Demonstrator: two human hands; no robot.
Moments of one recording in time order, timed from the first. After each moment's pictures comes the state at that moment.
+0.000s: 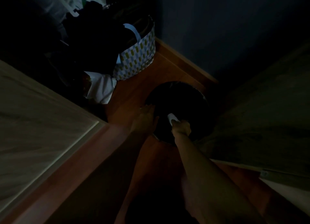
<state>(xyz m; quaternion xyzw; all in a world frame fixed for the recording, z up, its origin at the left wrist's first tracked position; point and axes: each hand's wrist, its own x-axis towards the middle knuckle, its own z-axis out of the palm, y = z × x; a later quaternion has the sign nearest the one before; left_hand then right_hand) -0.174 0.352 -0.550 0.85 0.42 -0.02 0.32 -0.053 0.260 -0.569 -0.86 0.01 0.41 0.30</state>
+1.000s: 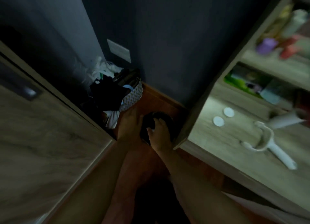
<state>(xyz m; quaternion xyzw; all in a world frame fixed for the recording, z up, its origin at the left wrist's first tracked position) -0.219 0.316 -0.147 0.88 0.42 0.07 0.21 -0.140 0.201 -0.129 -0.86 -0.30 0.30 0.29</state>
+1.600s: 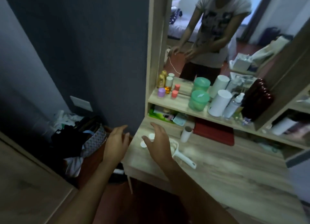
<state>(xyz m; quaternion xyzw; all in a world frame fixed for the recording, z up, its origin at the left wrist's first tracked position) -0.107 0.114 0.068 0.87 0.32 0.24 0.28 -0.005 -0.019 0.090 -0.85 -0.32 0.08 0.42</state>
